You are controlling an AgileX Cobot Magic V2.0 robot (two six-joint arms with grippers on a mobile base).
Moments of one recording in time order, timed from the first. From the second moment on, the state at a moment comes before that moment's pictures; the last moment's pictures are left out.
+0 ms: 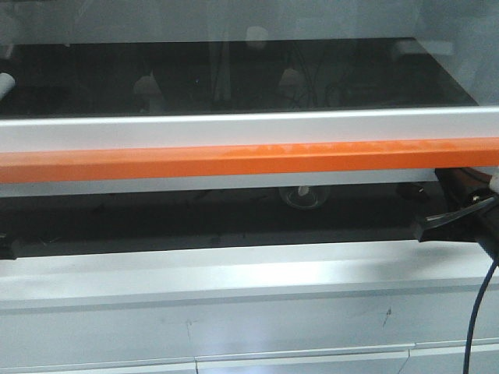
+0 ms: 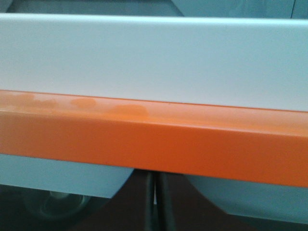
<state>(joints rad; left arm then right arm) -0.05 0.88 -0.32 0.02 -0.36 -0.02 0.07 1.13 -0.37 -0.18 -0.66 0.12</state>
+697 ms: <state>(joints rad) -0.05 0.62 -0.40 0.03 -0.20 -0.05 0.07 0.84 -0.45 -0.19 -0.35 0.22</state>
